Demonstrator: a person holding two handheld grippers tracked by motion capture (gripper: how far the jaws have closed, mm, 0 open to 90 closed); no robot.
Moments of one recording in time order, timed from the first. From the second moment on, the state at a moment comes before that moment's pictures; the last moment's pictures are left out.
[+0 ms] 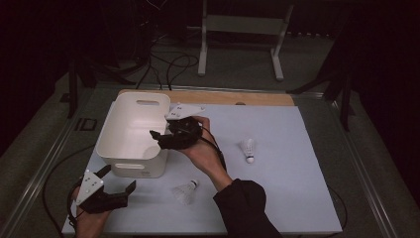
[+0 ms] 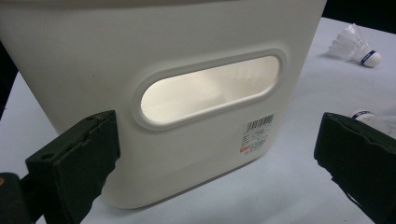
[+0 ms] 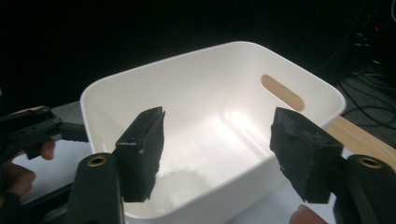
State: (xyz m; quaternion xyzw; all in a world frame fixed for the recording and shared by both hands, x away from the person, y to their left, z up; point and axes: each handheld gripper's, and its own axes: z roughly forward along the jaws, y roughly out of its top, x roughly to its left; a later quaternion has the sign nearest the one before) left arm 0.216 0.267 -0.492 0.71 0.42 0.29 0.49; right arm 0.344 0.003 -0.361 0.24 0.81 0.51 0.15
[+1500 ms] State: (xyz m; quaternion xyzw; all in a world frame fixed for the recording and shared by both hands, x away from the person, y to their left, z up) left arm 0.217 0.267 -0.492 0.71 0.42 0.29 0.49; right arm 0.346 -0.025 -0.359 0.27 0.80 0.50 0.19
